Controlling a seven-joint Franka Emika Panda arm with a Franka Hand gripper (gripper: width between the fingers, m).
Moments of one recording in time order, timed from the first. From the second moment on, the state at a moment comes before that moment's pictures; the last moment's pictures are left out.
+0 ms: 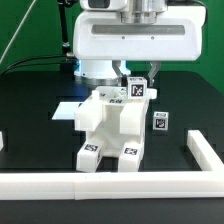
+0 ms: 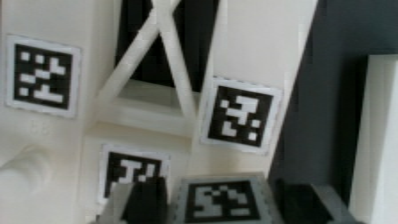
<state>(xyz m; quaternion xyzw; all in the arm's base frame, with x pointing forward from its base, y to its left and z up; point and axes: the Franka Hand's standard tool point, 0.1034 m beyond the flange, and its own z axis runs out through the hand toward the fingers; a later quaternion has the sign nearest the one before) 0.538 0.037 0.118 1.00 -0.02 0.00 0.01</state>
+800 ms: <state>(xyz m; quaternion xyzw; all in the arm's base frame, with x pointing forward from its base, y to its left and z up) 0.540 0.038 0.117 1.00 -0.02 0.00 0.01</state>
